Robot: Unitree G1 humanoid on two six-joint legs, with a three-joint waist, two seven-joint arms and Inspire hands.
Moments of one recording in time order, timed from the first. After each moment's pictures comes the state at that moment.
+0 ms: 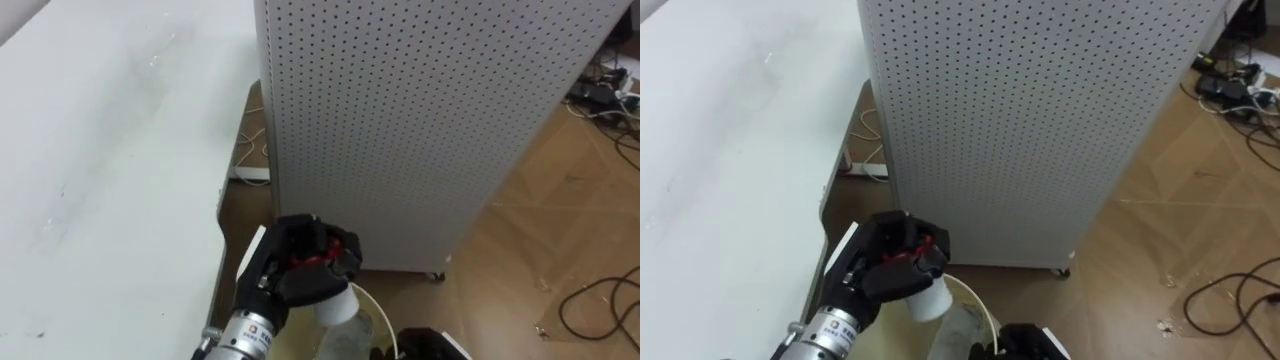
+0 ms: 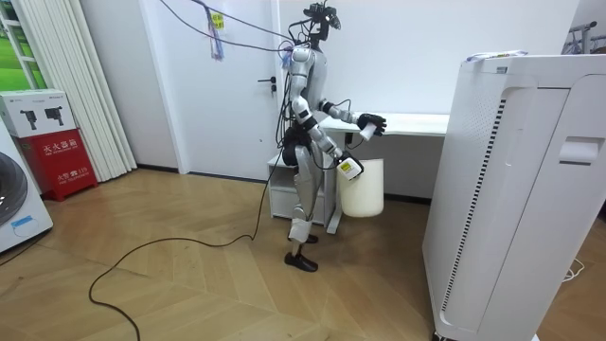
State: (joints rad) left arm -0.08 0.13 -0.37 0.23 -0.32 -0.24 -0.01; right arm -0.10 -0.22 0.27 0.78 0.35 -0.11 0.14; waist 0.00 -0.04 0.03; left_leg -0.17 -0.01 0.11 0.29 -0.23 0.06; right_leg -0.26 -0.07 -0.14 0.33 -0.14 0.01
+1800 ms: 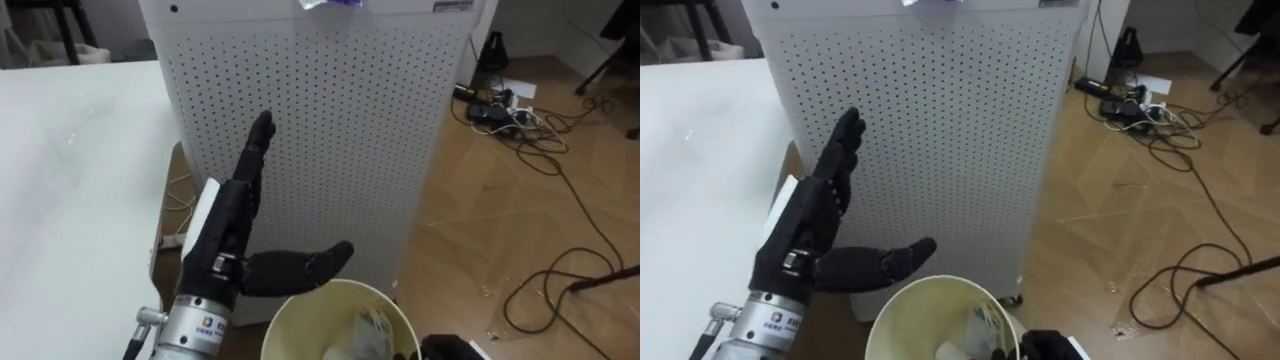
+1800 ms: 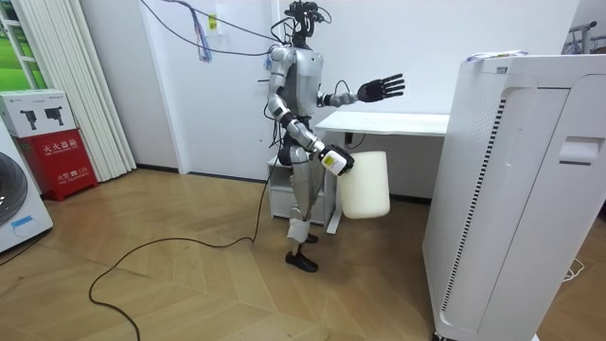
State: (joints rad) left arm 0.05 0.20 -0.21 -0.18 0.07 -0.24 0.09; right arm 0.05 -0.27 0.20 0.59 0.35 -0.13 0.14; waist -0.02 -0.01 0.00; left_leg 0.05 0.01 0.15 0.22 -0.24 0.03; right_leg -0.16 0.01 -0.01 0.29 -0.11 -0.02
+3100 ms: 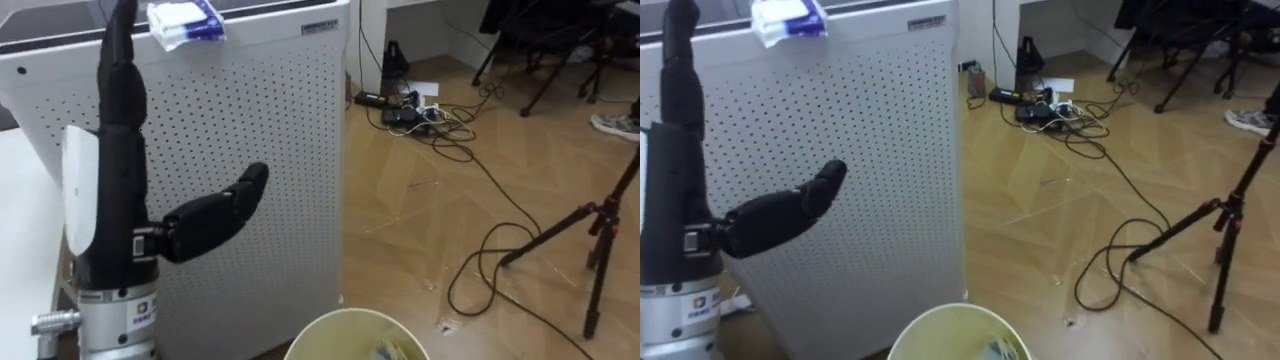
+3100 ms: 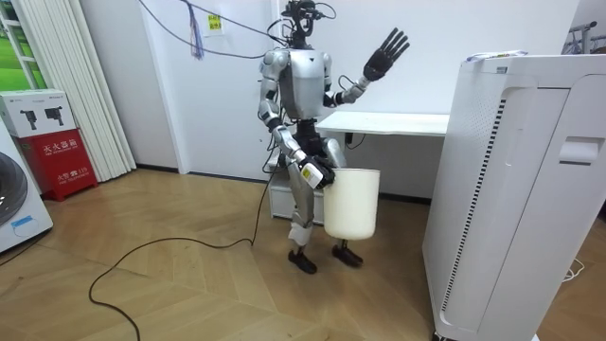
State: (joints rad) left arm 0.07 0.22 -0.02 -0.29 0.50 -0.44 0.48; right arm 0.14 -0.29 0.17 0.64 0.34 -0.12 0.18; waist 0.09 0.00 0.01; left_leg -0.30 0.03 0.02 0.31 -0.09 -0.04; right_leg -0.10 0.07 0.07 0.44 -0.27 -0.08
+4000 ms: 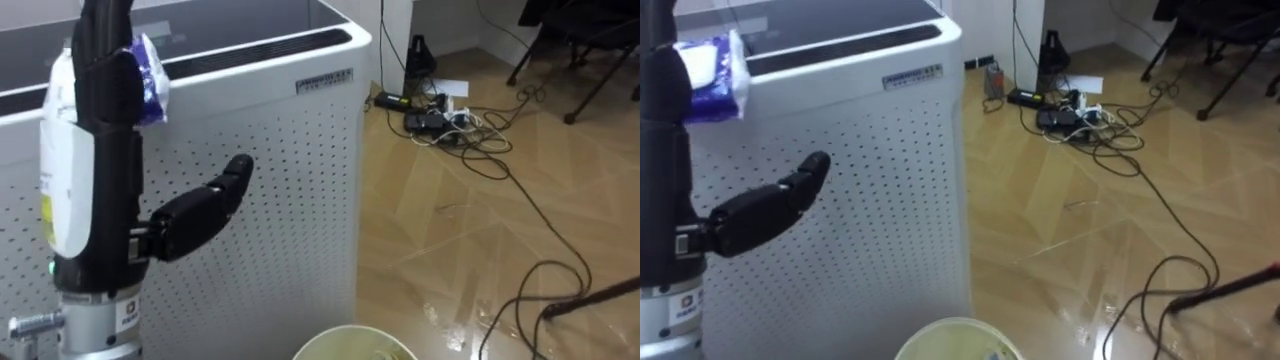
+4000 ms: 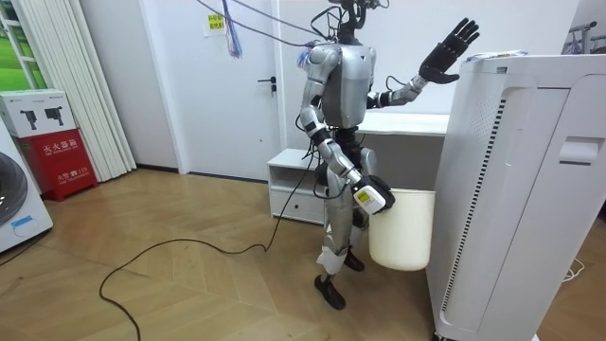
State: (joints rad) left arm 0.04 0.30 0.01 -0.29 0.65 -0.43 0.56; right arm 0.14 -0.30 0.16 0.63 0.27 -0.11 0.21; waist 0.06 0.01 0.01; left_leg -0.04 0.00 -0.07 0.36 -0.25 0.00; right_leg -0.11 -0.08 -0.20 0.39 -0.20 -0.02
